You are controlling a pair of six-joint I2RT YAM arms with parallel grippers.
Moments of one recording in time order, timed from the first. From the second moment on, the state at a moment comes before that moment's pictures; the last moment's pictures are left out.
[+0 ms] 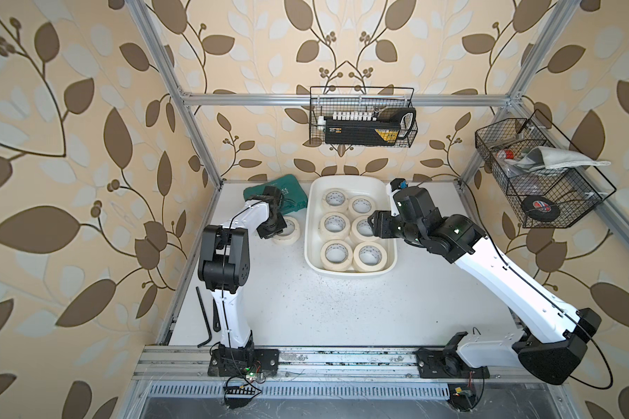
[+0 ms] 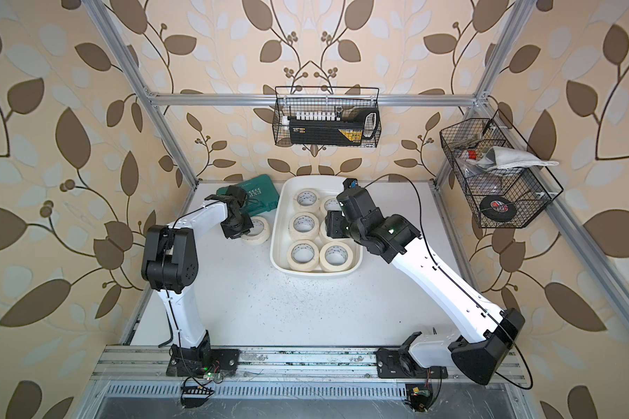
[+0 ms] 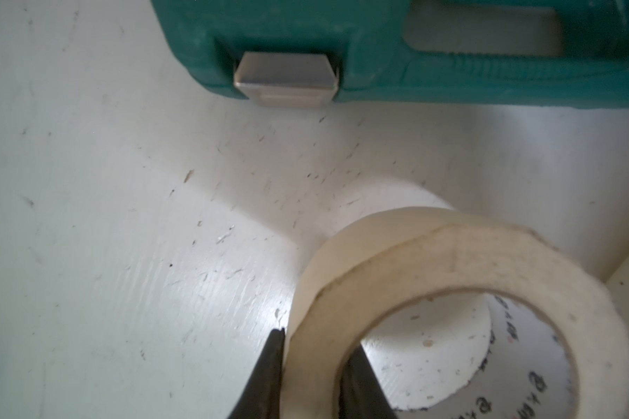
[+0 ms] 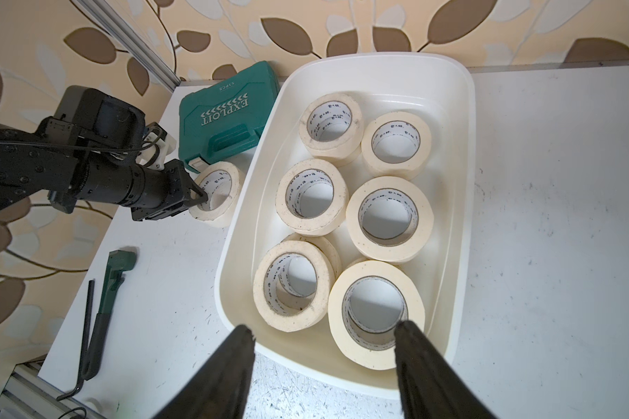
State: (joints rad) left arm -0.17 1.98 1.50 -0.81 -0.08 -0.62; right arm 0.66 1.34 1.49 -0.86 0.22 0.53
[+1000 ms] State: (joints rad) left arm -0.20 2.06 1.51 -0.74 -0.04 -0.61; right arm 0.62 1.36 1.46 -0.88 0.16 0.53
